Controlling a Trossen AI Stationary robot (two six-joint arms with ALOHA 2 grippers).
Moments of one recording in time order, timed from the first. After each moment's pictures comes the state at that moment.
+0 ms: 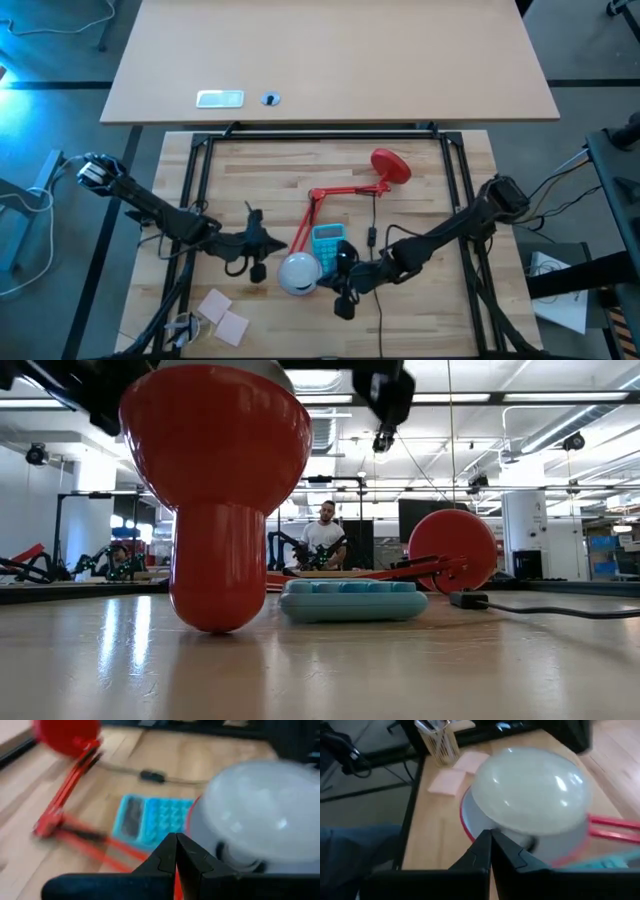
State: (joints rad) left arm -0.49 1.14 0.56 0.06 -0.52 -0.36; right arm 0.48 1.74 1.22 -0.01 0.32 0.45
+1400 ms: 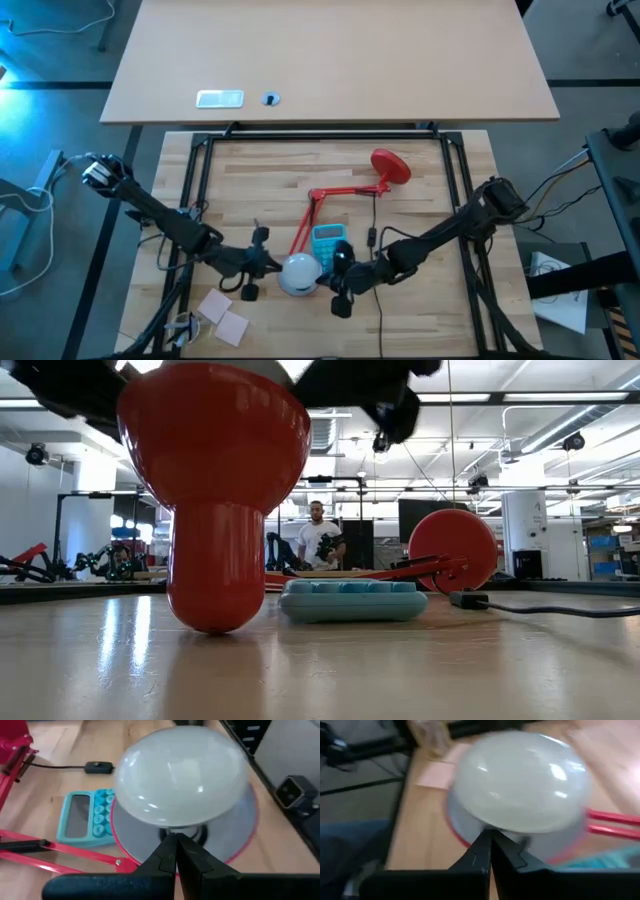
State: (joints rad) left arm -0.58 1.22 0.62 0.02 -0.40 -0.27; right arm 0.48 1.78 1.22 0.00 0.33 0.44
